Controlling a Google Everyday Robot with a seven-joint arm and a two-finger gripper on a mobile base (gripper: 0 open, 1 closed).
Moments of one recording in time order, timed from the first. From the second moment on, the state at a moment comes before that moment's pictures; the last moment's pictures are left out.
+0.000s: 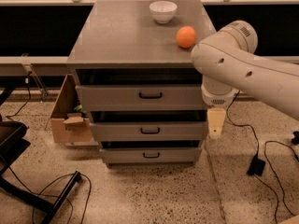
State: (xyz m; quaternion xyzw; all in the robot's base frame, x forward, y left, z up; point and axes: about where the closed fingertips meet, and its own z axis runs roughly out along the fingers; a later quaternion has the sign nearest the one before) arm 0.571 -0.211 0.767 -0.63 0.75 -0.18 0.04
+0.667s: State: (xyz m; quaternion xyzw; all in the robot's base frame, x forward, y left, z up) arm 0.589 -0.198 0.760 -0.66 0.72 -0.19 0.04
